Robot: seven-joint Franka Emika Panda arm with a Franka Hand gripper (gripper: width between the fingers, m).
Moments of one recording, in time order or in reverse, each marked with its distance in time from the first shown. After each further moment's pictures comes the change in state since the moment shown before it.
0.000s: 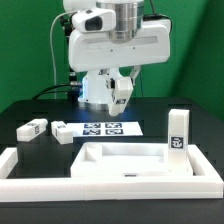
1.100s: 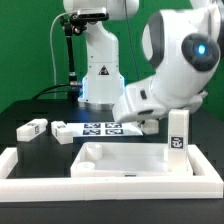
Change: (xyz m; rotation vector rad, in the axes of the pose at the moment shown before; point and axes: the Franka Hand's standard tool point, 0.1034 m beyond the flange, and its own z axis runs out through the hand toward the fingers) arm -0.073 -0.093 0.117 -0.050 -0.709 -0.036
